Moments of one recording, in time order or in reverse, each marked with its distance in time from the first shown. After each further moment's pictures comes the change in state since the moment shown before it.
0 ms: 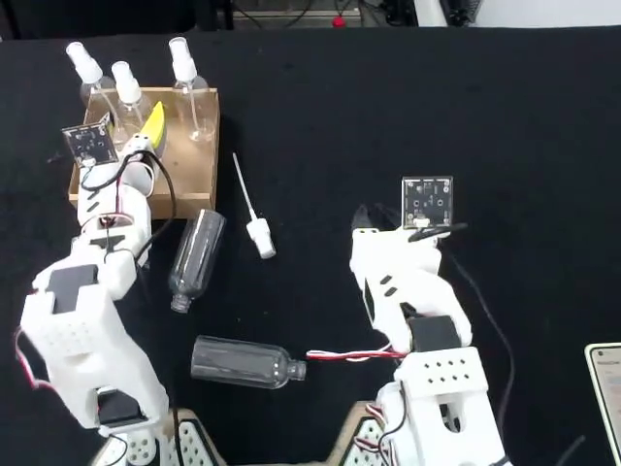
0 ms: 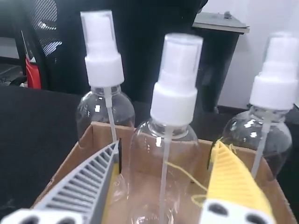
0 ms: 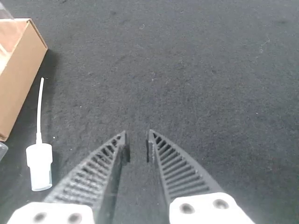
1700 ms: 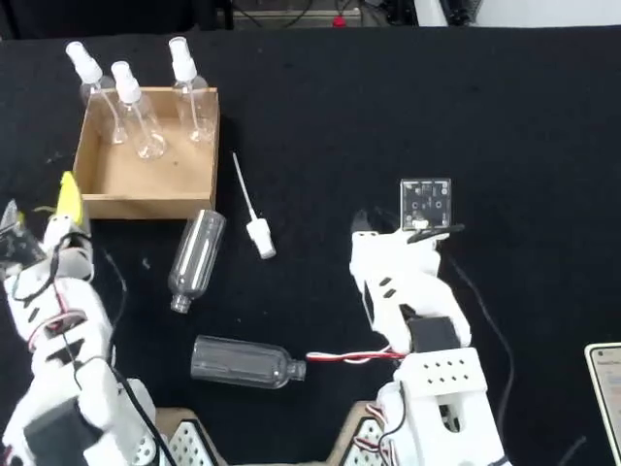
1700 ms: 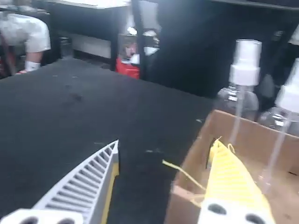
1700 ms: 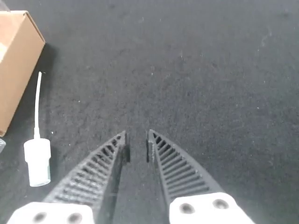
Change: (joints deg) left arm -20.6 -45.0 45.0 0.0 -0.3; right arm 0.0 0.0 1.1 0.0 0.0
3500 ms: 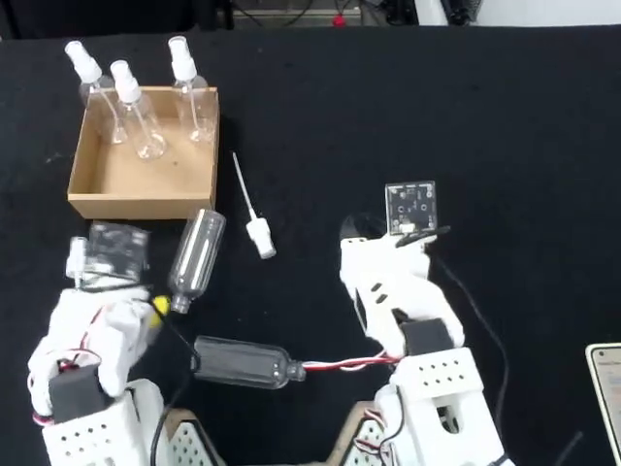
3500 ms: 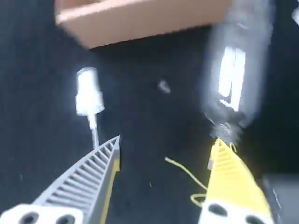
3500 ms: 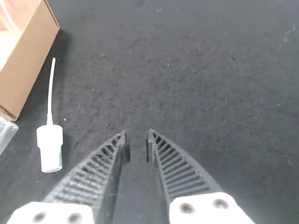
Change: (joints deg) left arm 14.4 -69.8 -10.5 125.3 -34.3; right arm -3.5 0.0 1.3 -0.2 0.0
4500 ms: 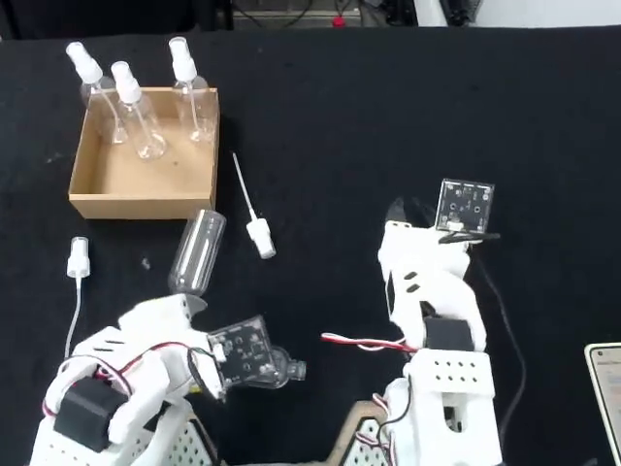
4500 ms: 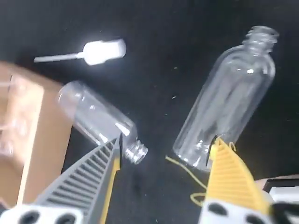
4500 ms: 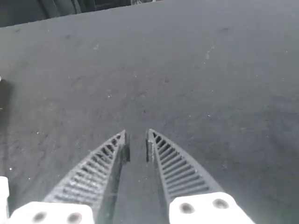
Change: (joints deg) left arm 40.1 0.3 -11.7 15.6 -25.3; right arm 13.3 0.0 0.0 -5.7 0.0
